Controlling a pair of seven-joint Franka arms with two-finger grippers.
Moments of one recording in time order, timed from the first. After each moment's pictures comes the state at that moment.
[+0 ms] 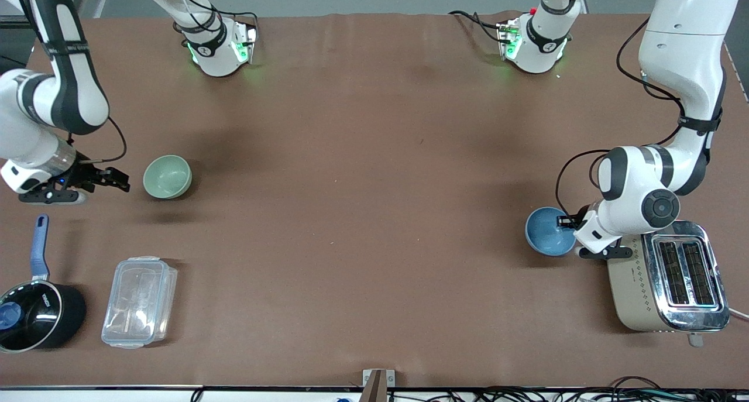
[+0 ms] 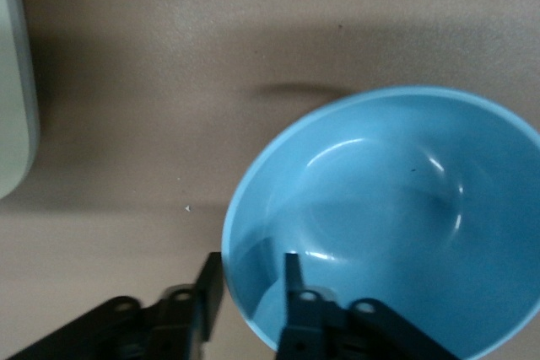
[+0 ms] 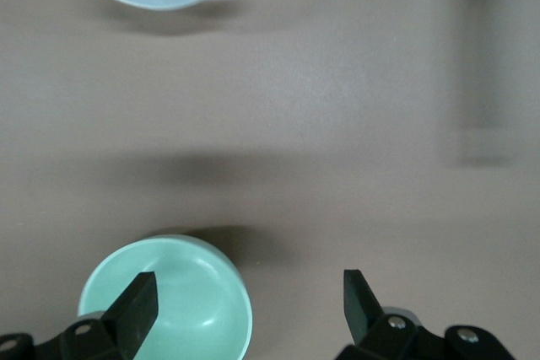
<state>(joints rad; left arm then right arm) 0.05 0.56 -0.08 -1.84 0.05 2.24 -0.05 -0.23 0.16 -0.06 -2.23 -0.01 2.41 -0.29</state>
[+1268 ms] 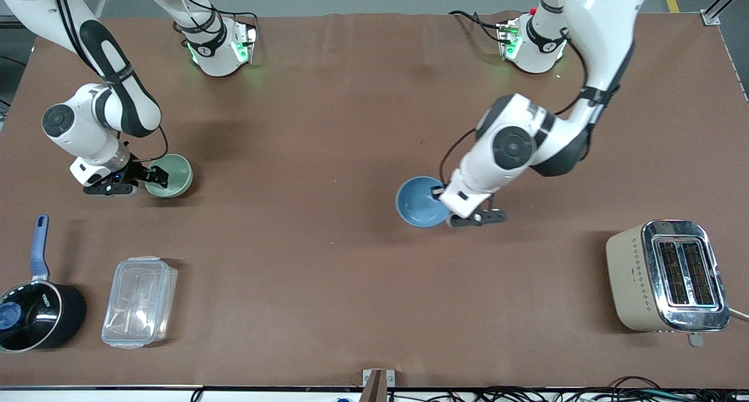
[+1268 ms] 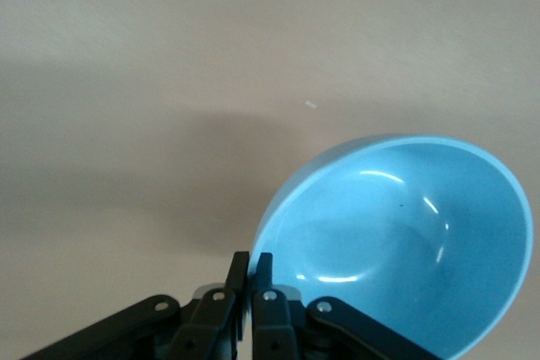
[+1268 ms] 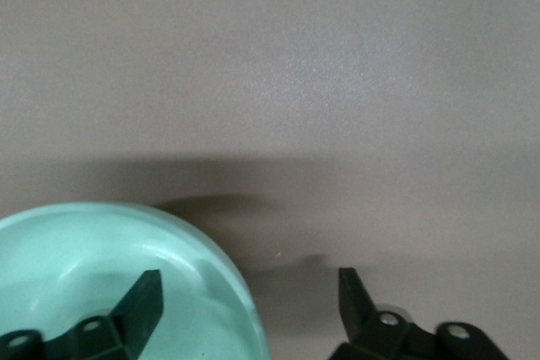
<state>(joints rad) -0.19 0.51 -0.44 -1.70 0.05 2.17 -0.75 -0.23 0.26 -0.06 -2.49 -0.01 2.79 -0.29</state>
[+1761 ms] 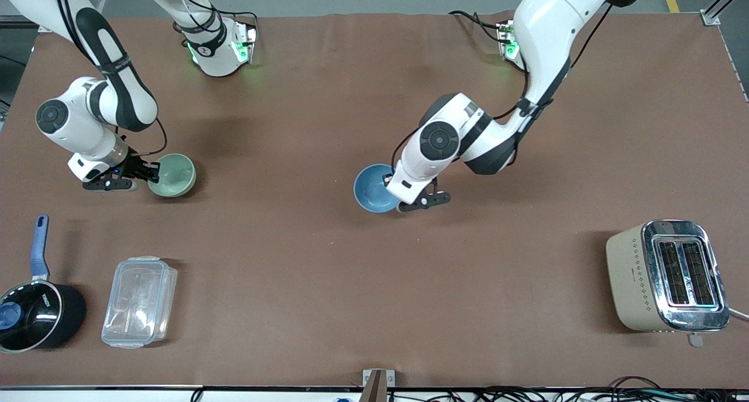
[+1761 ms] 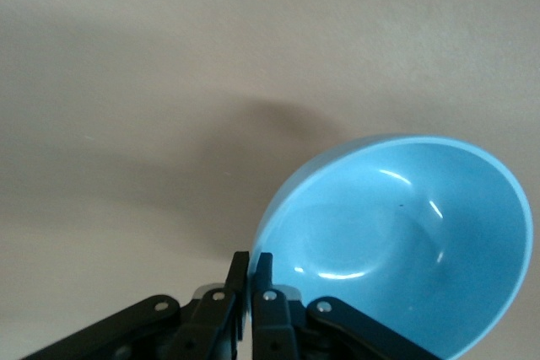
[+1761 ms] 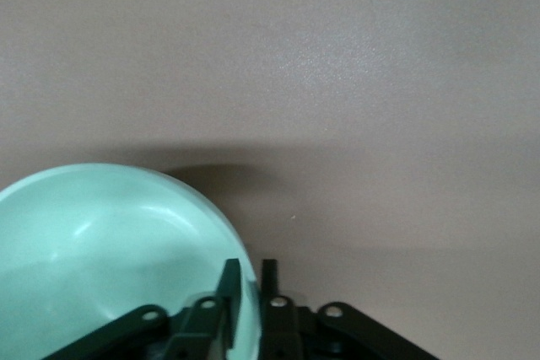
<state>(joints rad) -0.35 0.64 -0.44 -1.66 0.05 2.23 -0.98 -0.23 0.19 -0.05 -2.50 -0.01 2.69 -0.29</state>
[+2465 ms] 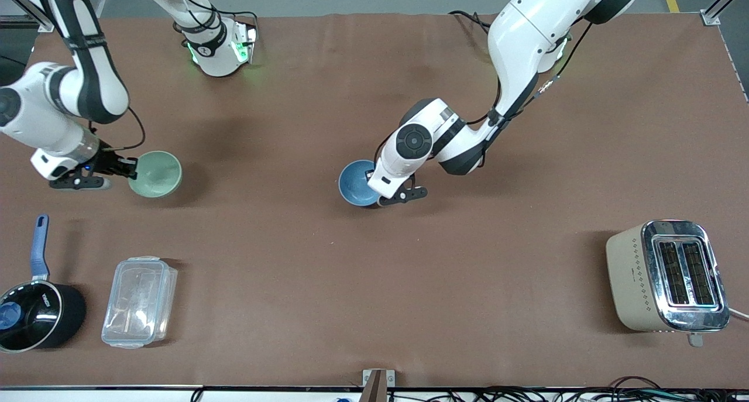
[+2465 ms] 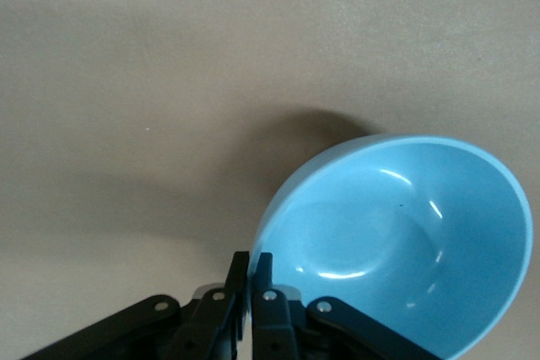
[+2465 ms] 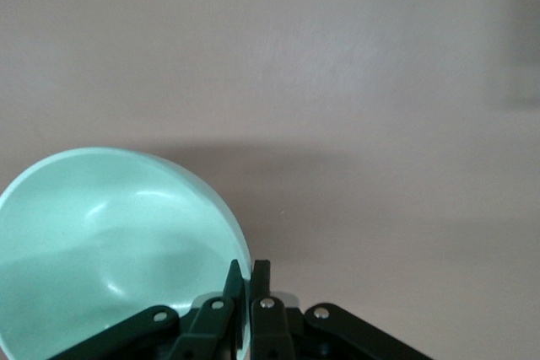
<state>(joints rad) -0.41 0.73 -0.44 -1.65 0.05 2.32 -1.02 -0.23 0.05 -0.05 -2.33 -0.01 2.36 -0.29</state>
